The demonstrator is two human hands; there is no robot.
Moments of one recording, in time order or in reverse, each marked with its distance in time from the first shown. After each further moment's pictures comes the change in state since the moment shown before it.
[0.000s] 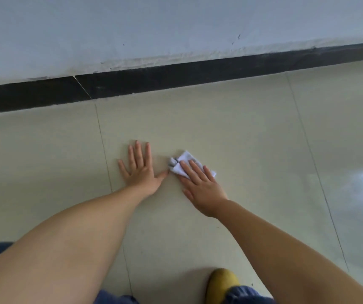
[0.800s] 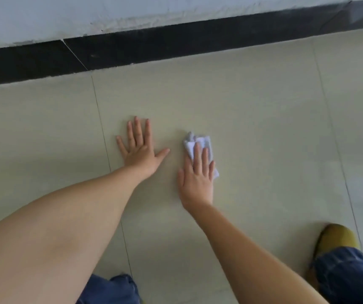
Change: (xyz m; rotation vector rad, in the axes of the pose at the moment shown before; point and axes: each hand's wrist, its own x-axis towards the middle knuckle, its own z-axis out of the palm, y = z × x) left_hand 0.002 -0.001 0.009 0.043 0.081 0.003; right_hand 0.001 -0.053 0.044 0.284 0.443 0.368
